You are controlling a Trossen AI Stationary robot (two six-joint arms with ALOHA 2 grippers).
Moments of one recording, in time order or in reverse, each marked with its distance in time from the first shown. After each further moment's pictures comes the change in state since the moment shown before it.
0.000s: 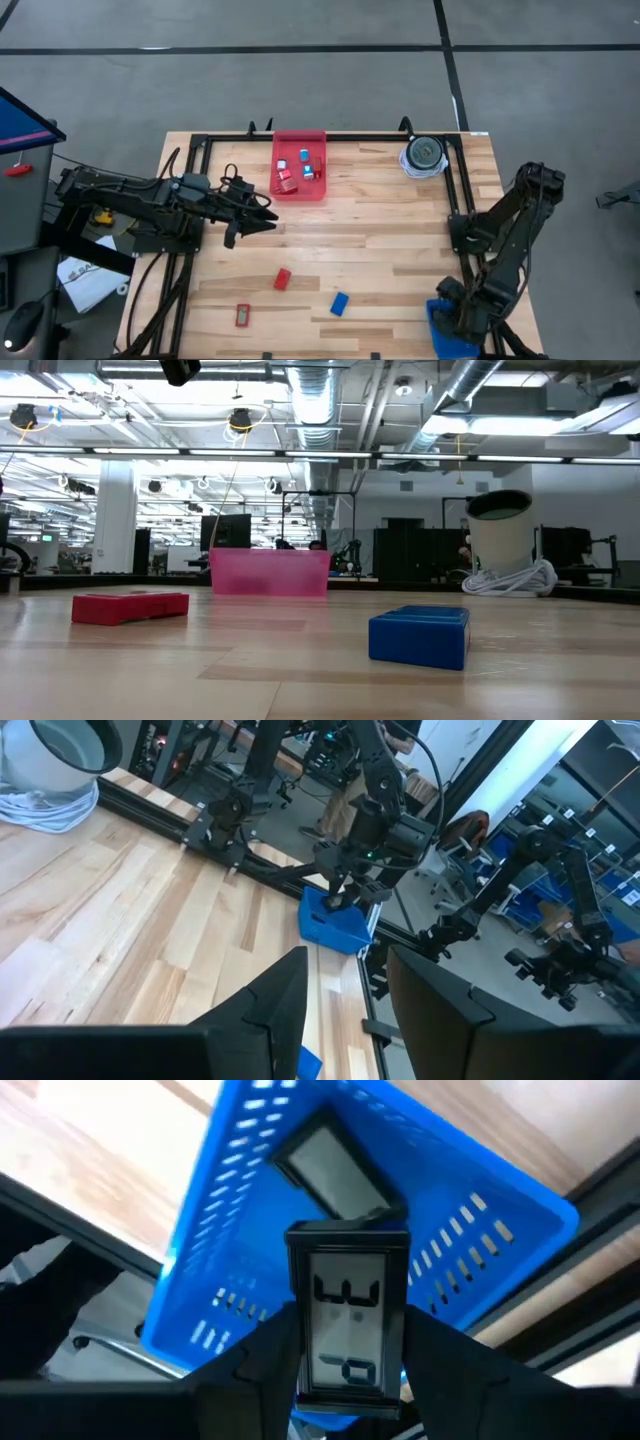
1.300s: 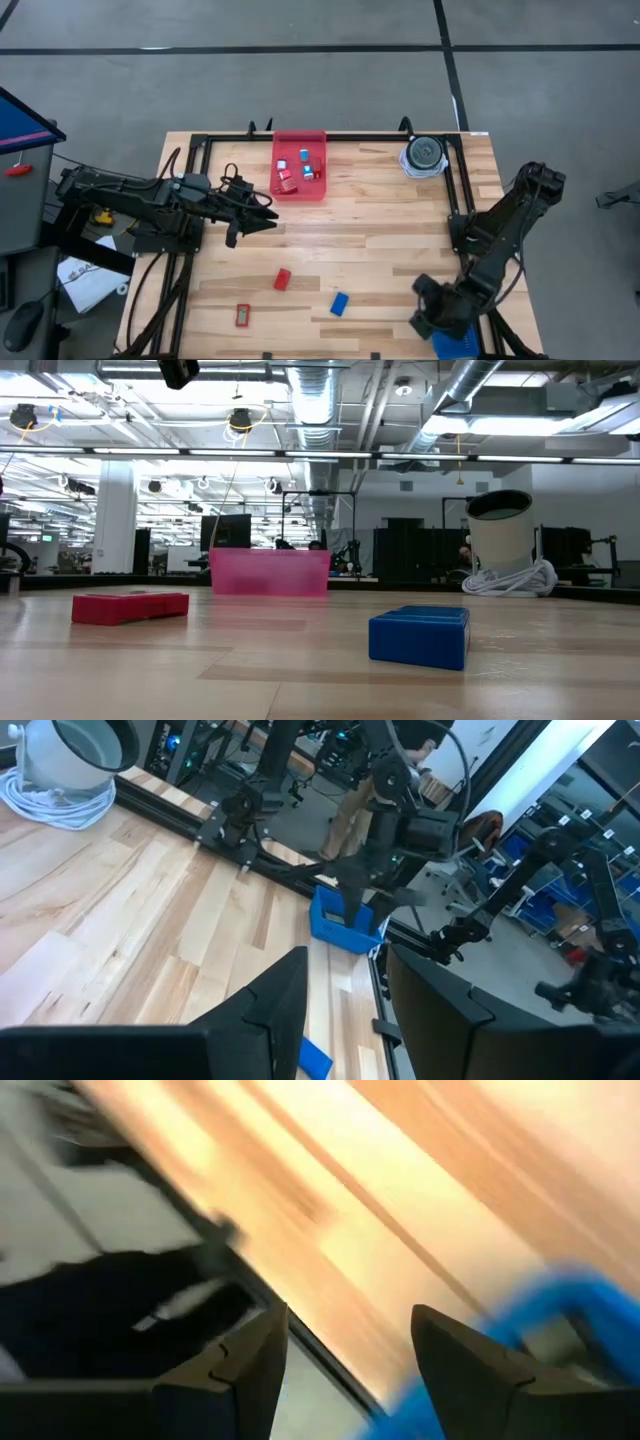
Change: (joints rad) left arm 0.000 0.000 0.000 -0.018 -0.027 -0.002; right arm -0.127 -0.002 0.000 0.239 0.295 -0.247
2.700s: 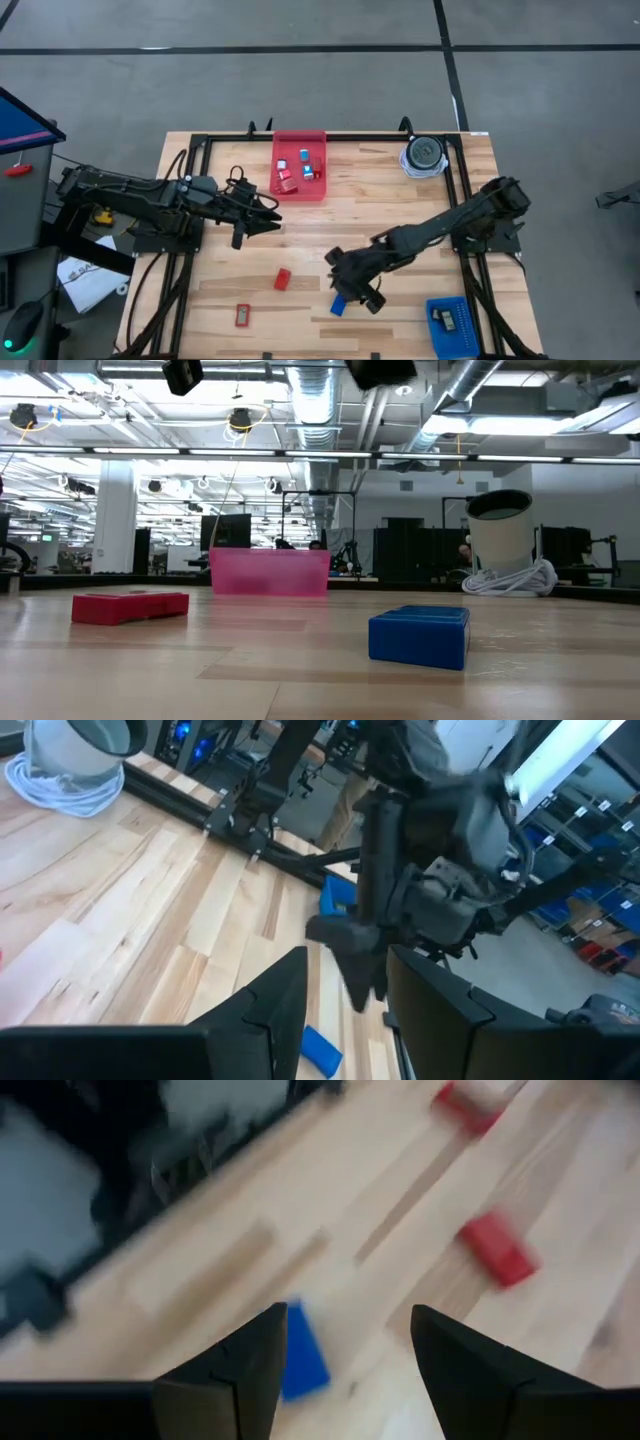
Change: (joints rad) left arm 0.000 0.042 0.000 0.005 -0.016 -0.002; right arm -0.585 0.327 0.404 0.153 -0.302 -2.158
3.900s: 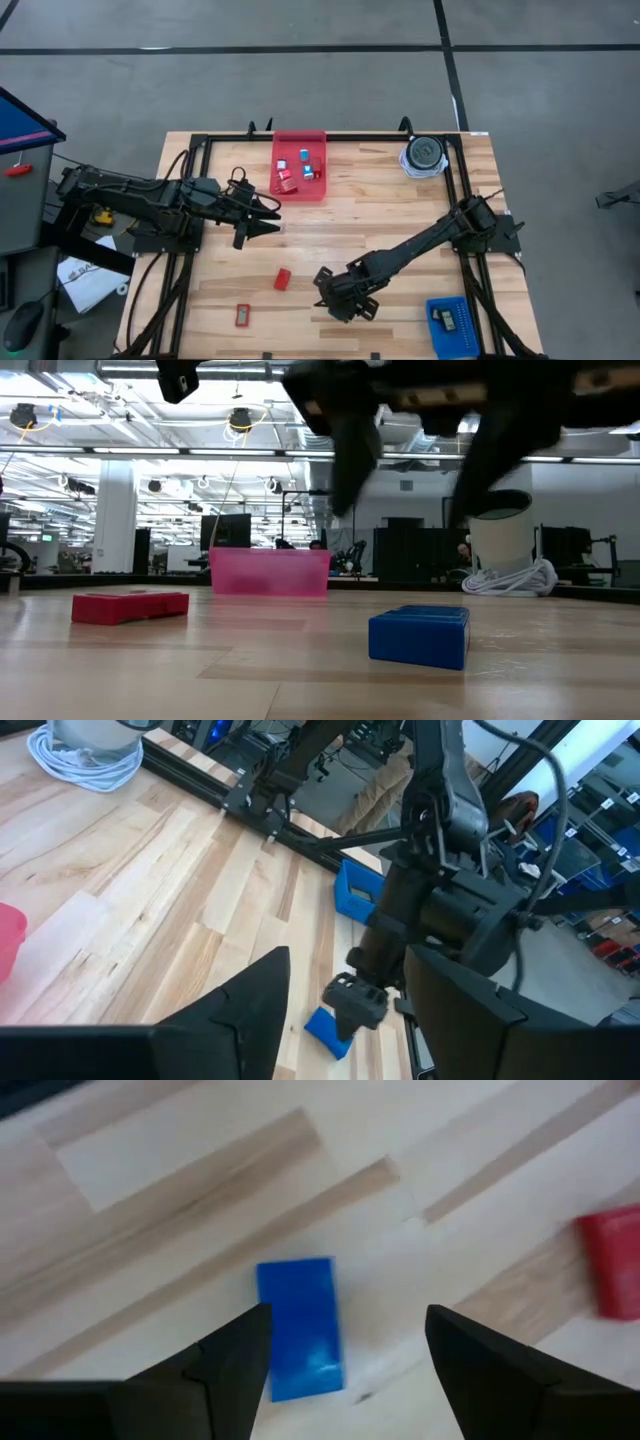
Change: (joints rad) left arm 0.000 0.000 0.000 -0.059 -0.016 -0.023; right arm 0.046 0.281 0.189 -0.166 0.074 -0.269
